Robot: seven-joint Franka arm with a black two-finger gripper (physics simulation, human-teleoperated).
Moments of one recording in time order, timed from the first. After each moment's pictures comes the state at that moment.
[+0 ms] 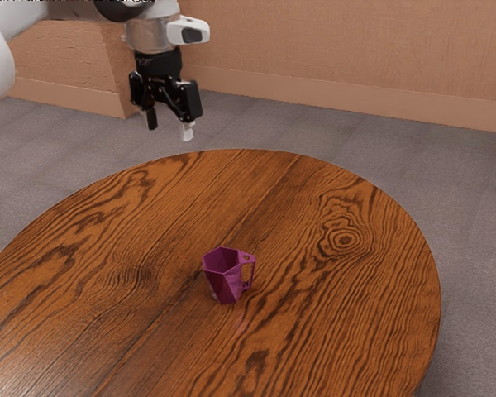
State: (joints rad) arm -0.47 0.23 0.45 -1.26 -0.11 1.37 0.11
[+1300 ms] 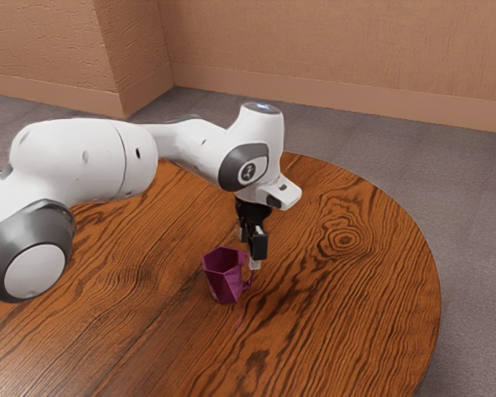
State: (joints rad) arm -0.47 0.57 0.26 -1.52 -0.06 1.91 0.61
